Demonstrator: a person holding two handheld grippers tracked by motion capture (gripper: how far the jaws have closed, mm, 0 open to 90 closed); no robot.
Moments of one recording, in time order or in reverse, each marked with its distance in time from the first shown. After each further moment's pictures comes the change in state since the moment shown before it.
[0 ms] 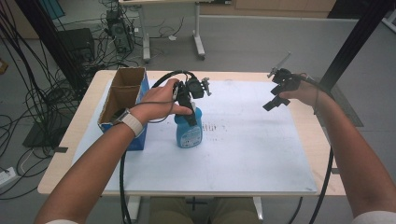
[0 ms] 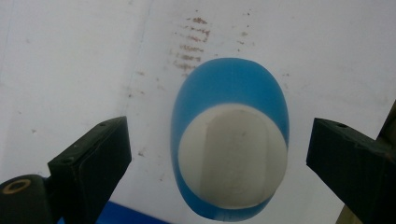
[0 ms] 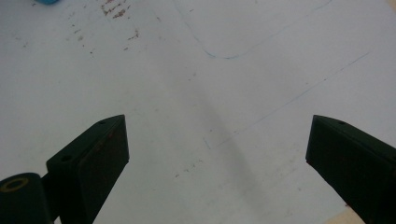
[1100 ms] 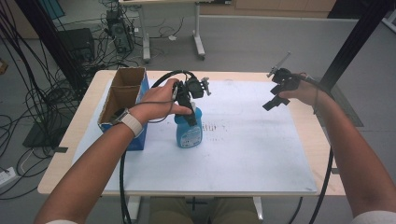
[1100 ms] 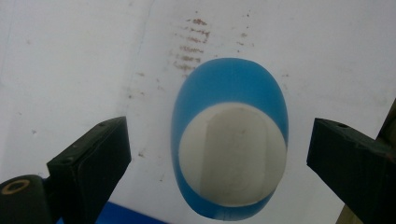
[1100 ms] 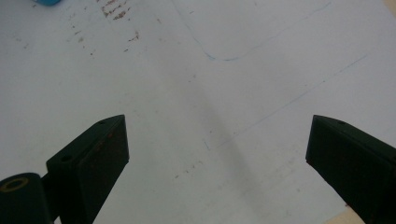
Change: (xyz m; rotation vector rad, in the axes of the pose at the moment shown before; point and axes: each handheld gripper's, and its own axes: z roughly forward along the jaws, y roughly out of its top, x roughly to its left) left arm 0.000 -0.001 -0.001 -0.009 -0.001 -0.002; right arm 0.000 0.002 -0.001 -0.001 -0.003 -0.004
